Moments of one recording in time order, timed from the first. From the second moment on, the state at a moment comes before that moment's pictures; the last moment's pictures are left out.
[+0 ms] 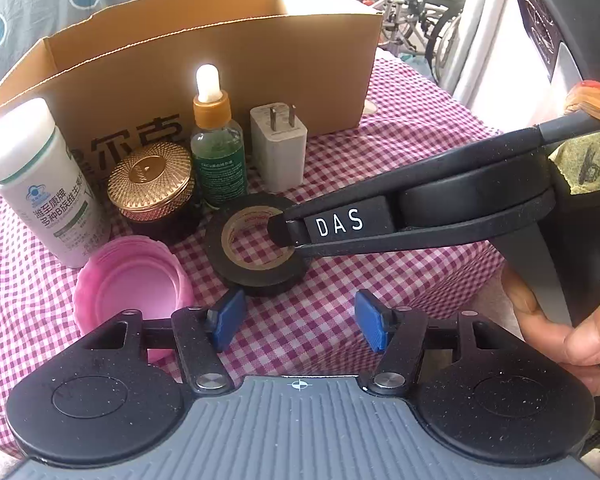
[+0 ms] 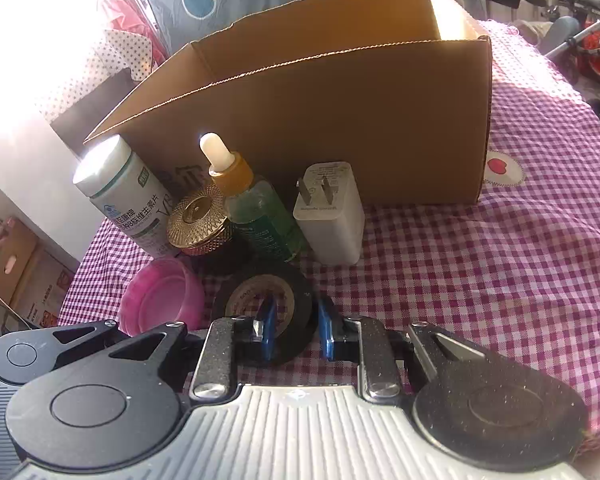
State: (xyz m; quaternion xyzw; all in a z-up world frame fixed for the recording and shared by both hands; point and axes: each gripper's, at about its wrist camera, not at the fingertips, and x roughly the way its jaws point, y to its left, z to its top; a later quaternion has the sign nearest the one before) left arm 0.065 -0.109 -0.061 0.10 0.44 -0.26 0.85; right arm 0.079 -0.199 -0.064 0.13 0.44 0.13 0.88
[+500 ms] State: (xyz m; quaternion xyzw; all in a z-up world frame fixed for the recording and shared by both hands) left arm 0.061 -0.148 -0.068 0.12 0.43 -0.32 0.83; right arm 0.049 -0.259 -0.063 0.18 0.43 0.09 0.88
